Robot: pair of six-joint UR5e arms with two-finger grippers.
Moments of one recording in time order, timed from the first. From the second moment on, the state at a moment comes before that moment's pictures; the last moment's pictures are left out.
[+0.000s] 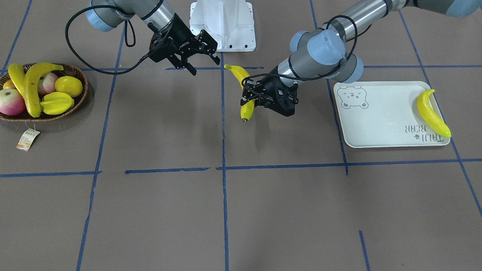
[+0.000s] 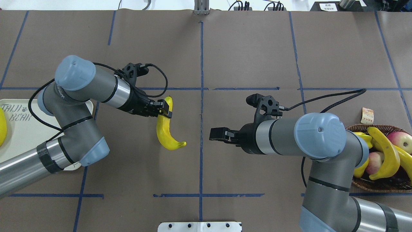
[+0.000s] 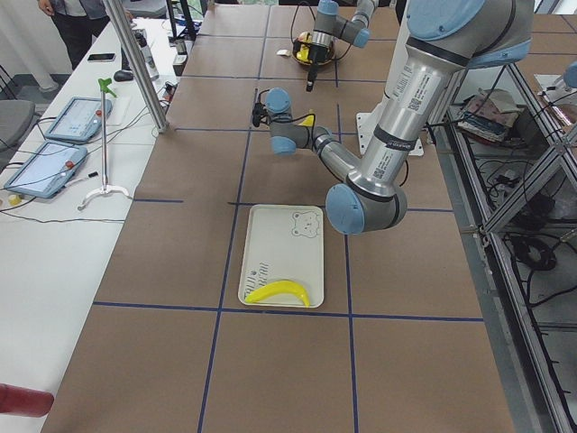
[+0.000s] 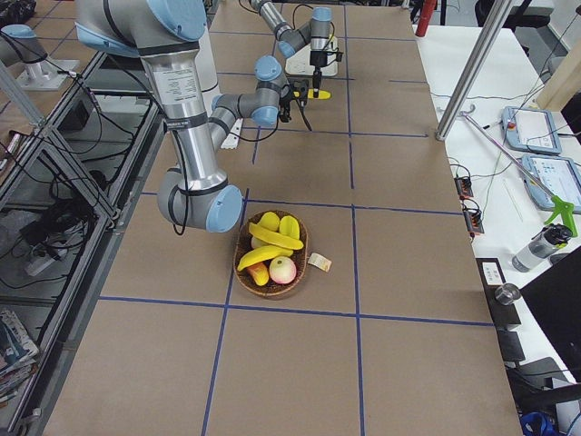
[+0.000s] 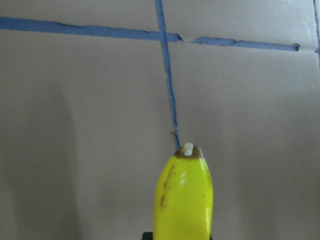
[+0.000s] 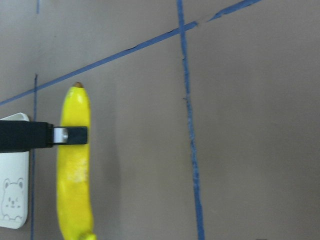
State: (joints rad) left arm -0.68 -2.05 -1.57 -2.38 -2.19 -1.30; right arm 0.43 -1.22 2.02 -1.14 1.79 1.55
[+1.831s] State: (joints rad) left arm -1.00 -1.63 -1.95 -1.54 -2.08 -0.40; right arm 0.72 -1.29 2.24 -1.90 2.03 1.05
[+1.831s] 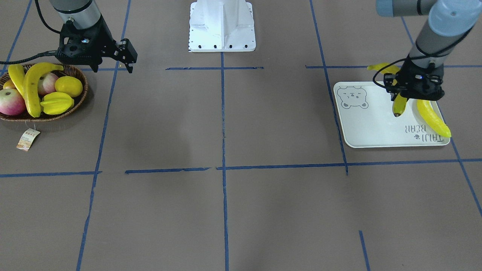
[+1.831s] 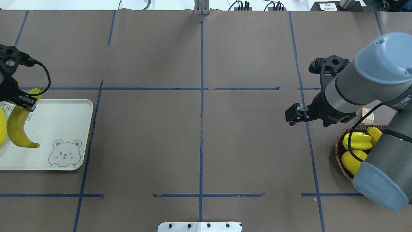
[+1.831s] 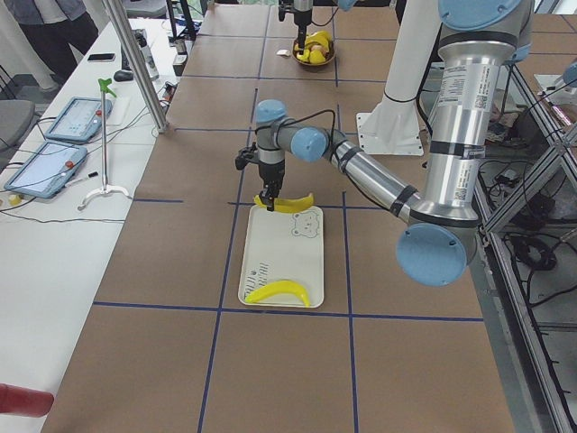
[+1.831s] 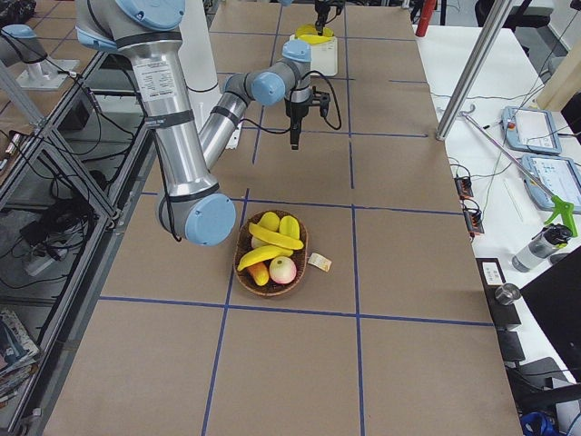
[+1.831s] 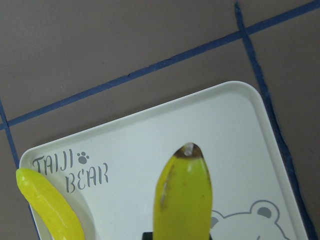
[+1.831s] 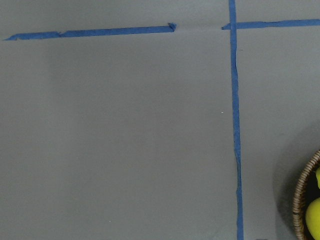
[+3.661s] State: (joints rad) left arm -1.14 -1.55 -1.56 -2.08 -2.29 -0.40; right arm 0.72 -1.29 2.27 -1.90 2.03 1.05
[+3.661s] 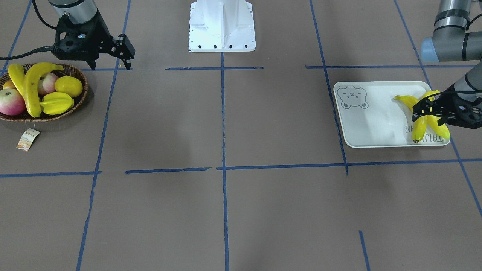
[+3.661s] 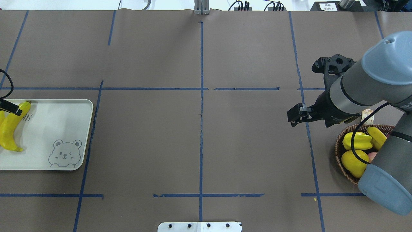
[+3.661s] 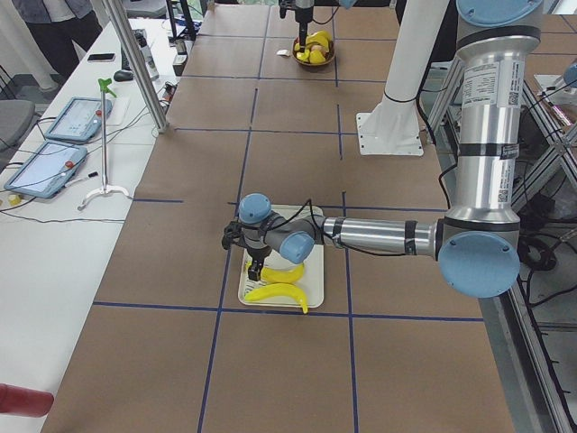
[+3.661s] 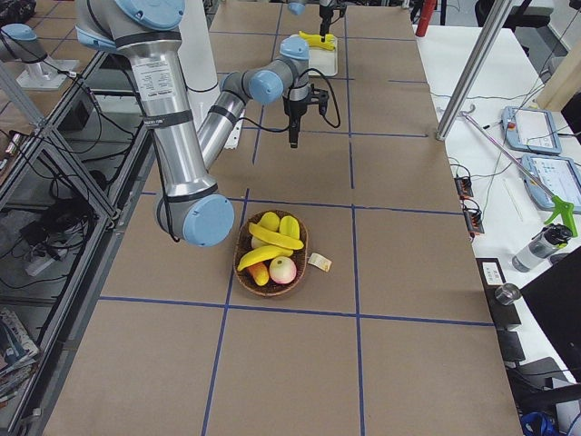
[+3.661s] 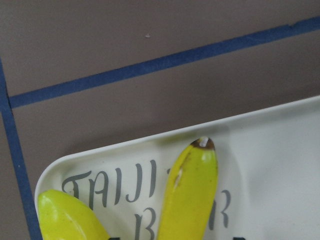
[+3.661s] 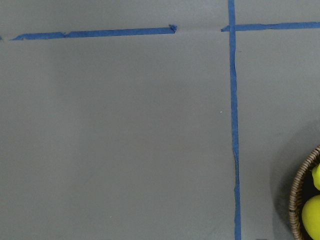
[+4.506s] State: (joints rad) left arm -1.21 -1.57 -1.63 -2.06 -2.41 -0.42; right arm 0.75 -1.68 2.41 -1.77 2.02 0.90
